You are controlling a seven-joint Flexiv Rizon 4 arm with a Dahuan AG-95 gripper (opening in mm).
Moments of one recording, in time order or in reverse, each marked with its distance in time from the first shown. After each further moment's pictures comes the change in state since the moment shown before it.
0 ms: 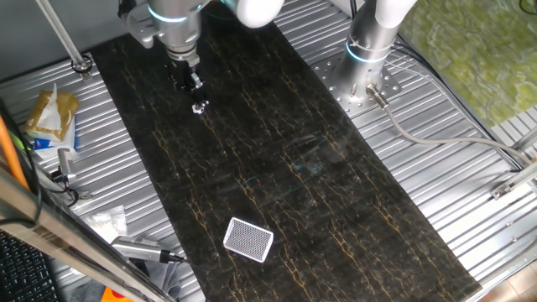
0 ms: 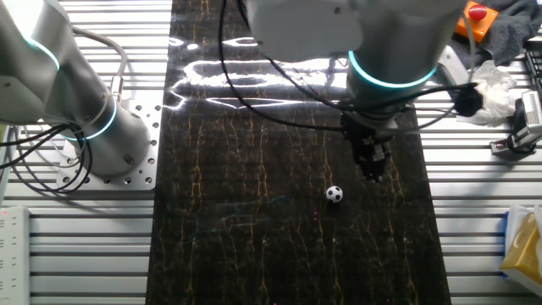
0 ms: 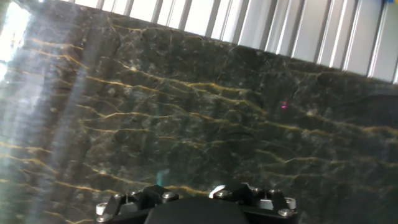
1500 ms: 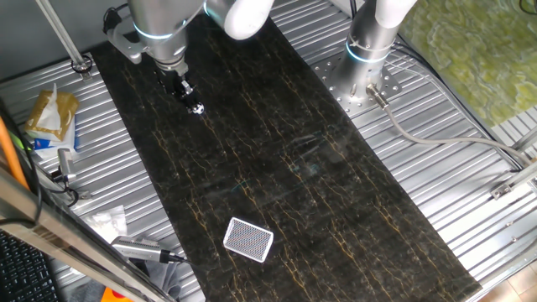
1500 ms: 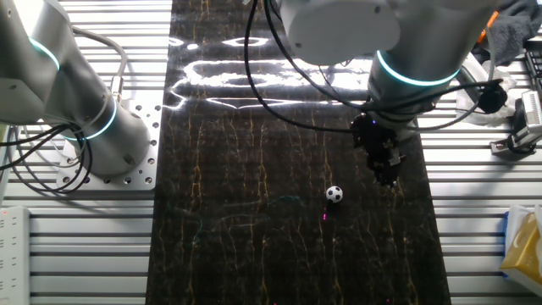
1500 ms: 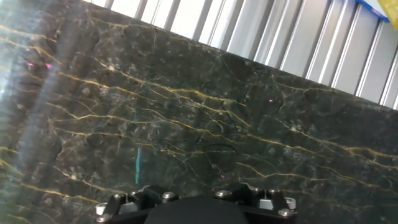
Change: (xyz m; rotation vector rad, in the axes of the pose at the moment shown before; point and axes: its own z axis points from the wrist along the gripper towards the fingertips) arm -0.013 -0.012 0.011 0.037 0.040 -0.038
